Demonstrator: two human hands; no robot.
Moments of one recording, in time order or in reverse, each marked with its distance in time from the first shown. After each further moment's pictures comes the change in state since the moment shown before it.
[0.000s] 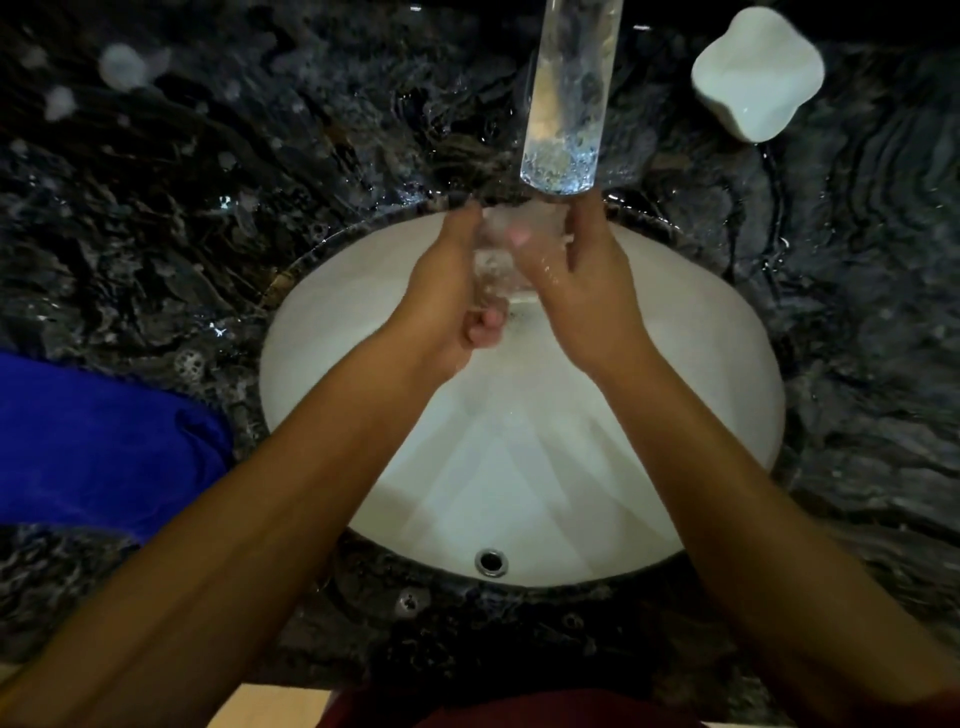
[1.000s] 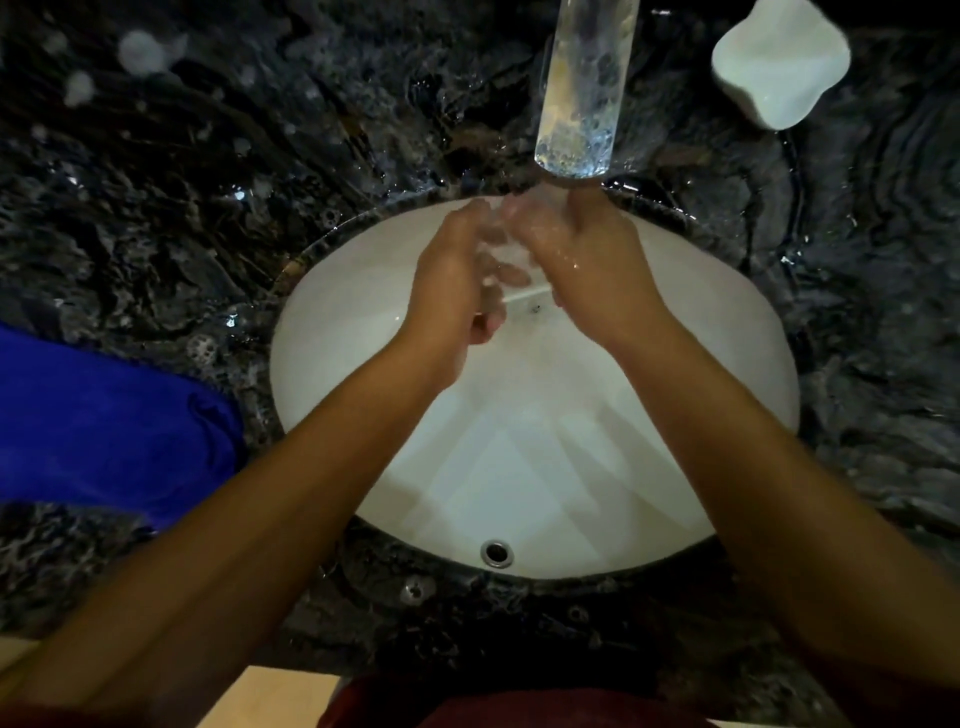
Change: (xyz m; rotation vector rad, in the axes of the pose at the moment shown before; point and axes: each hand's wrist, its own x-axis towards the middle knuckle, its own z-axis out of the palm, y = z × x) left_hand 0.000 -0.014 -0.008 0.044 0.084 0.181; right_hand 0.017 -0.019 -0.001 -0.072 -0.125 0.126
